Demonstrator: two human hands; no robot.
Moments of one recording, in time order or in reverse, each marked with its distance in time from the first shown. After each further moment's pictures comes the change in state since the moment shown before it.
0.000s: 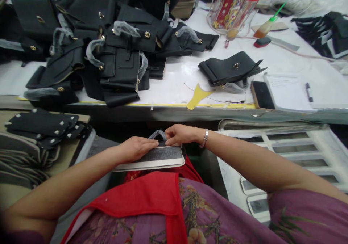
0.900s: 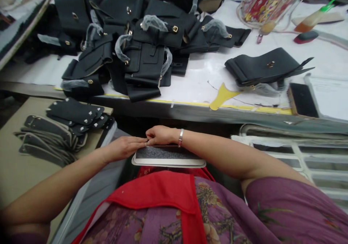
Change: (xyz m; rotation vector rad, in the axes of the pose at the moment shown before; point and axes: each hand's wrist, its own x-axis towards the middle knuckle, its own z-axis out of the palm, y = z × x) left_hand -0.117 -0.030 -0.007 0.015 0.141 -0.075; right_hand 0.109 -0.074 0.051 -0.300 -0.024 -0.280
